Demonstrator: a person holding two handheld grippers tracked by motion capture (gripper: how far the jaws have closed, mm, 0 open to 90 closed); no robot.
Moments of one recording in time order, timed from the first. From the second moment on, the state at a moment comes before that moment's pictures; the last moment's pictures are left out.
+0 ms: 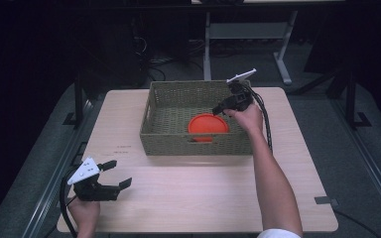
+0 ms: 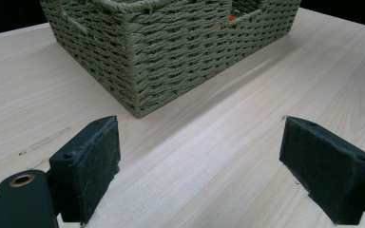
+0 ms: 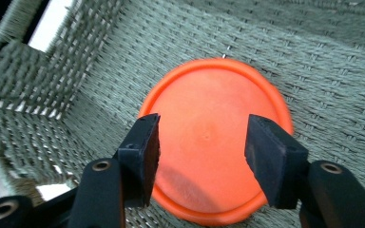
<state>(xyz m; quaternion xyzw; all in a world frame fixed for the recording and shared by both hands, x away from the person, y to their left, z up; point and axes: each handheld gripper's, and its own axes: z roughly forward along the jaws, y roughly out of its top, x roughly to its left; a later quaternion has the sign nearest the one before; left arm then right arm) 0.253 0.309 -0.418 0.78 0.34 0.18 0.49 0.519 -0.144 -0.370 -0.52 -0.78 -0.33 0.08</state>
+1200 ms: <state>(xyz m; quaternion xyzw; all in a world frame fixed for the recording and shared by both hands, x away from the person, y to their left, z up) 0.253 0.309 -0.417 0.78 0.33 0.18 0.49 0.465 -0.175 -0.340 -0.47 -0.76 -0.42 0.11</state>
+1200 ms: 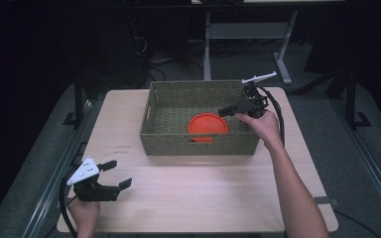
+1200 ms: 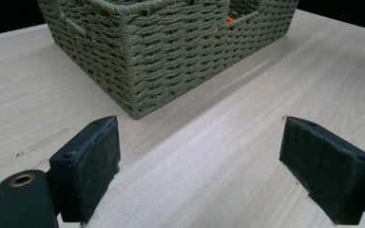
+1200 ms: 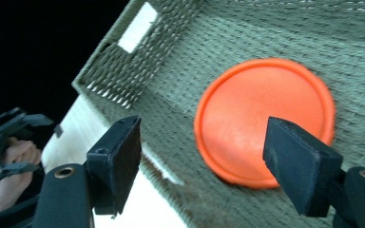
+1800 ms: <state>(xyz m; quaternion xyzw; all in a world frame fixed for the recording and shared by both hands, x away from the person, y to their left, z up) 0.253 0.309 -0.417 0.78 0.33 0.18 0.49 0.427 -0.177 -0.329 -0.43 -0.79 -0.43 0.12</state>
